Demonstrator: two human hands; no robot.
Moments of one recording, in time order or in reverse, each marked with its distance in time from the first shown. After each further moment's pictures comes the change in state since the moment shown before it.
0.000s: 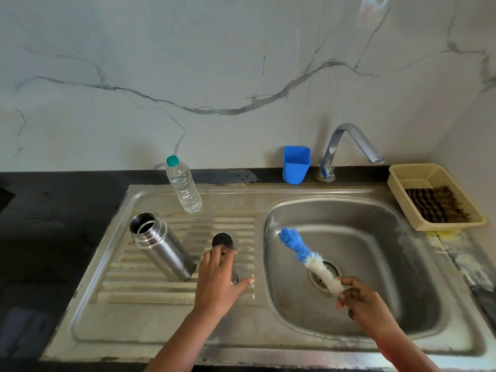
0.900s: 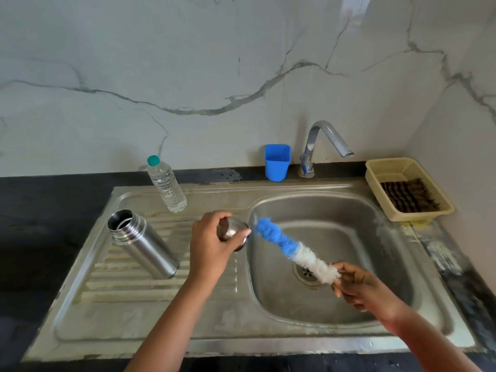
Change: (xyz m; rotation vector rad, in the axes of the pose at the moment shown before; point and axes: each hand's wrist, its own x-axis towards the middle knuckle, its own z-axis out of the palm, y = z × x) left_hand 0.049 0.061 -0.048 -0.561 0.275 -0.066; right_hand 0.002 -0.006 -0.060 0.290 -0.392 -0.061
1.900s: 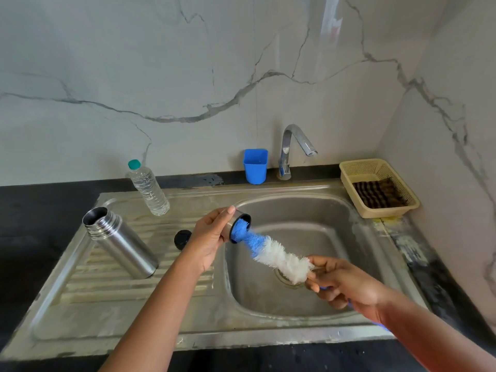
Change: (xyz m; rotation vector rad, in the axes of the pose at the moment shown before) left_hand 0.002 0.062 0.026 -0.820 -0.304 -0.699; right_hand -0.038 -0.033 -0.008 0.065 -0.237 -0.011
